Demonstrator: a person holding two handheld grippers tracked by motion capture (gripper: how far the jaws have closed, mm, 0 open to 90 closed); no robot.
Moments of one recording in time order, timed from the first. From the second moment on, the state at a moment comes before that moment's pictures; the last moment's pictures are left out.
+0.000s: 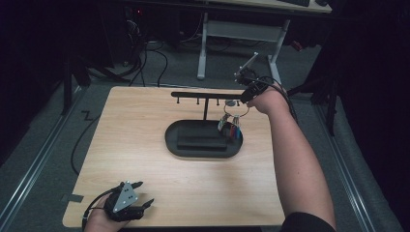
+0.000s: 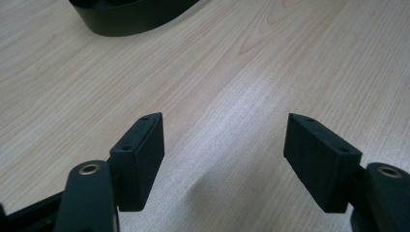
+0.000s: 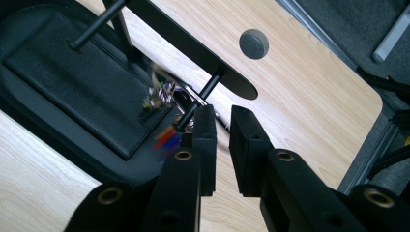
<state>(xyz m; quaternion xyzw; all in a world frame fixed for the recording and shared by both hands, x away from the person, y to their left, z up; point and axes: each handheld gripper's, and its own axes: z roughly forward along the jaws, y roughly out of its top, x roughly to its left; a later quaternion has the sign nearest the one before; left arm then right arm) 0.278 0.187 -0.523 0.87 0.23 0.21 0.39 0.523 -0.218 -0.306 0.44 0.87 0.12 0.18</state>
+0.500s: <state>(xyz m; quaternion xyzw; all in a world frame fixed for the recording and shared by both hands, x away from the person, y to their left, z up) 0.275 0.184 -0.520 0.86 0.23 0.20 0.41 0.486 -0.235 -0.313 0.45 0.86 0.16 0.19</state>
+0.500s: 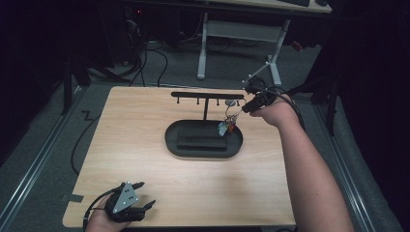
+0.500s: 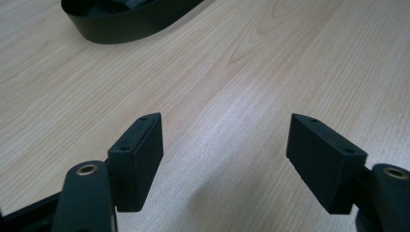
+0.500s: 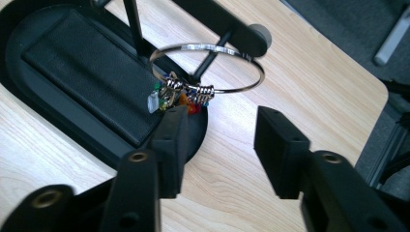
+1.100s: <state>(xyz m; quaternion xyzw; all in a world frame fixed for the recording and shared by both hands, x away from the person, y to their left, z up) 0.277 0.176 -0.524 0.86 0.23 0.18 0.41 0.423 -0.249 -0.358 0.46 0.84 0.21 0.19</state>
